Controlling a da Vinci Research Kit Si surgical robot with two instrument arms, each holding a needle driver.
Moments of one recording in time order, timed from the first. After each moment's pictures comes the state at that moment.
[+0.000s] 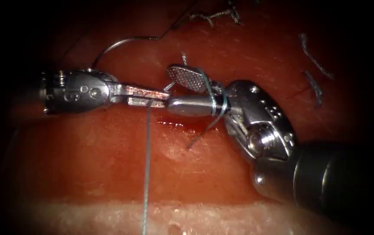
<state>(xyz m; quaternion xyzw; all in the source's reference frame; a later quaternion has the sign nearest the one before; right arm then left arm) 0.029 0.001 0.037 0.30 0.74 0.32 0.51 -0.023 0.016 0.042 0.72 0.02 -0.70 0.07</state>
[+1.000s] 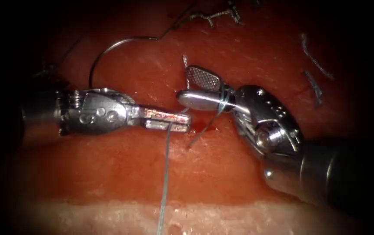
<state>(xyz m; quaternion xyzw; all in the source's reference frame) 0.027 0.001 0.040 0.13 0.62 0.47 0.61 -0.025 0.014 0.040 0.71 0.03 -0.70 0.08</state>
